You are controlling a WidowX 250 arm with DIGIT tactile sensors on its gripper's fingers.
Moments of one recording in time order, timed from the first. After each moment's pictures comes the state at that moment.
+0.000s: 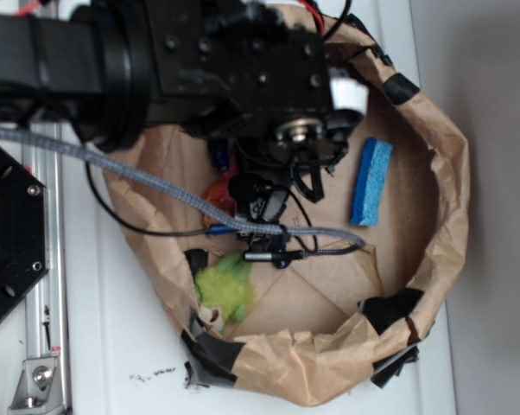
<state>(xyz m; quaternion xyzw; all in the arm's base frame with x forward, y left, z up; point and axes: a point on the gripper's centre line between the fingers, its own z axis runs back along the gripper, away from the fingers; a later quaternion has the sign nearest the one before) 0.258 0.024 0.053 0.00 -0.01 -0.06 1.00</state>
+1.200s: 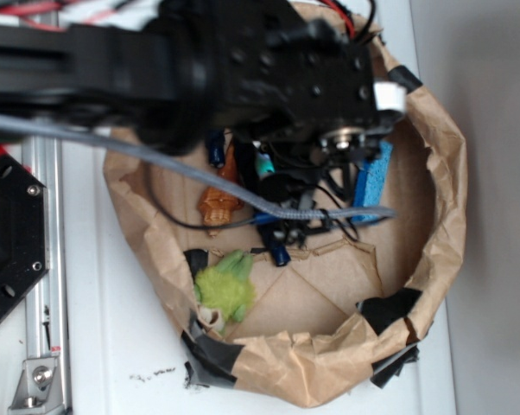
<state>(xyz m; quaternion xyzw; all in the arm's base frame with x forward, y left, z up) 0.274 0.009 0.092 -0.01 -0.01 -0.02 1.00</state>
